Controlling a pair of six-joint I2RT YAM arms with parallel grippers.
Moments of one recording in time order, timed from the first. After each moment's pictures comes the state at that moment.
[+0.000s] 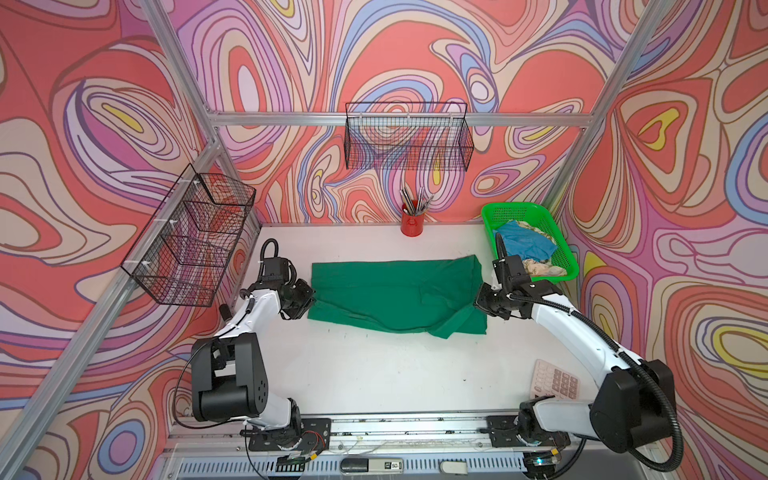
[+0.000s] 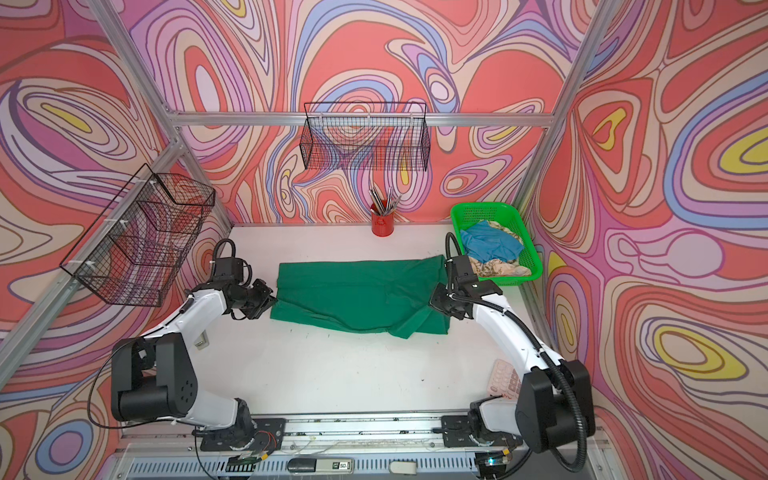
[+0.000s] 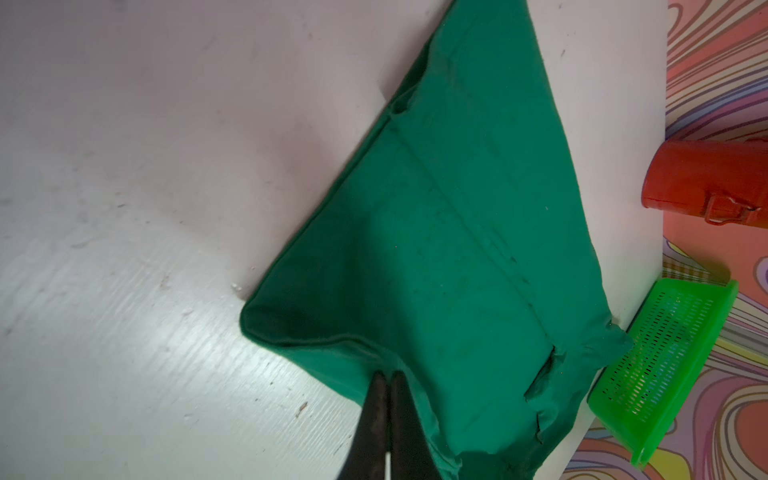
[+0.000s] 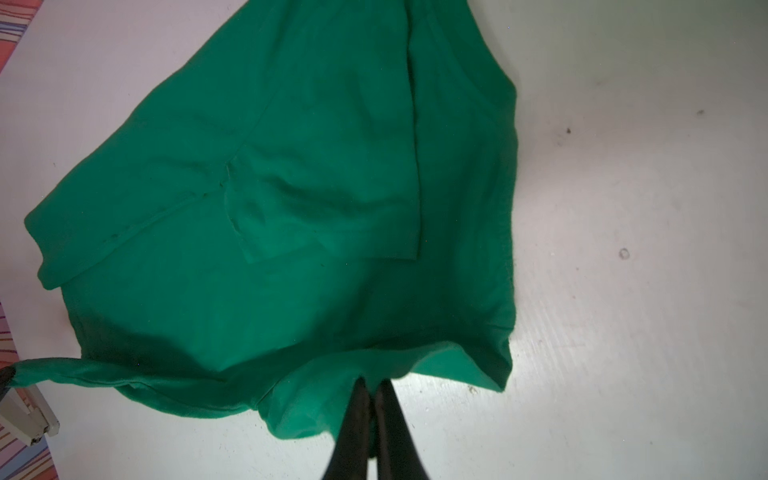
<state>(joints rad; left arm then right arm) 0.11 1.52 0.96 -0.53 0.35 -0.82 0.20 1.36 1.01 -0.72 -0.12 0.64</state>
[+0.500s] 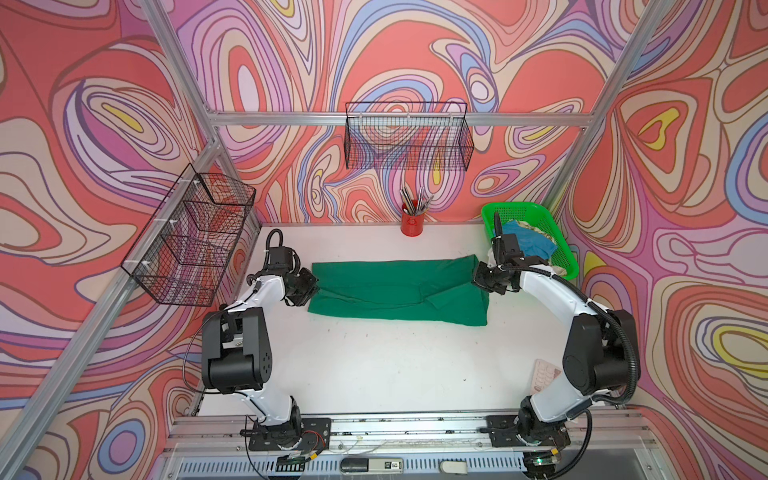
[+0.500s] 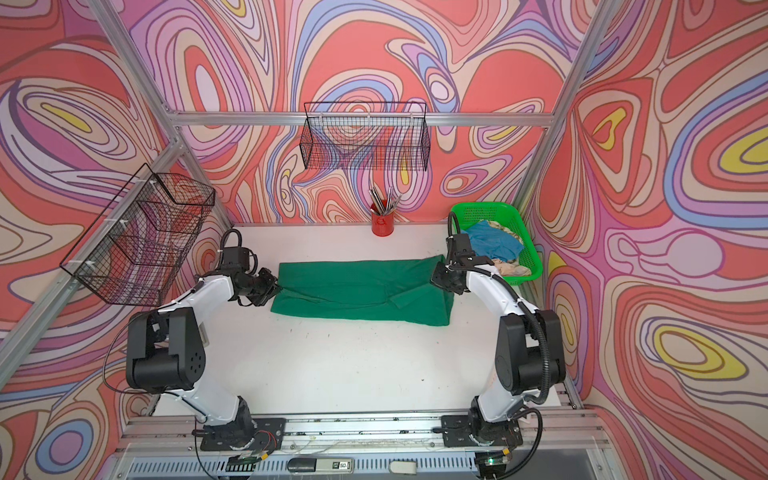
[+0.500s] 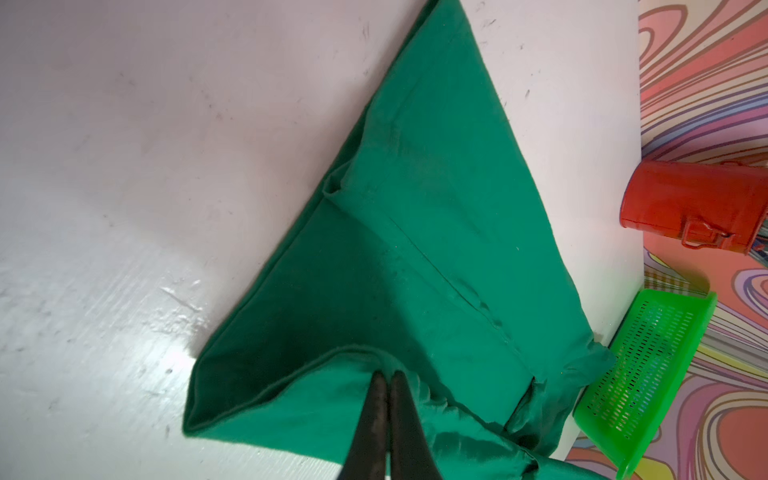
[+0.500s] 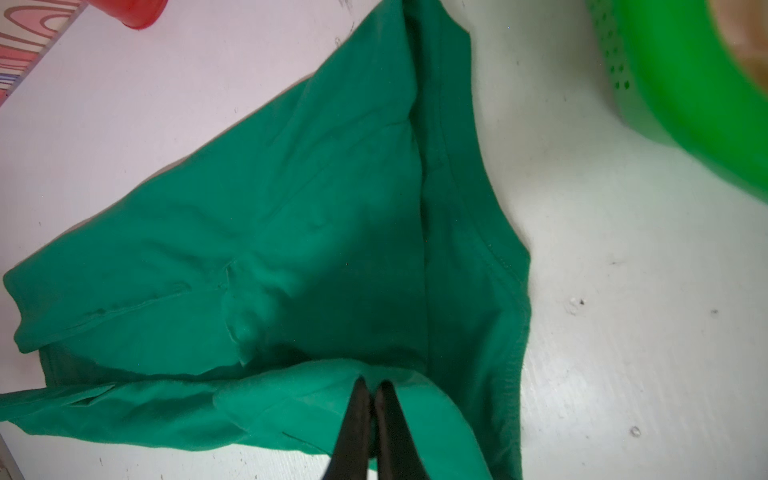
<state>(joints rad) 0.10 1.67 1.07 -0.46 0.36 -0.84 0.10 1.65 1.23 -0.64 -0.15 0.53</state>
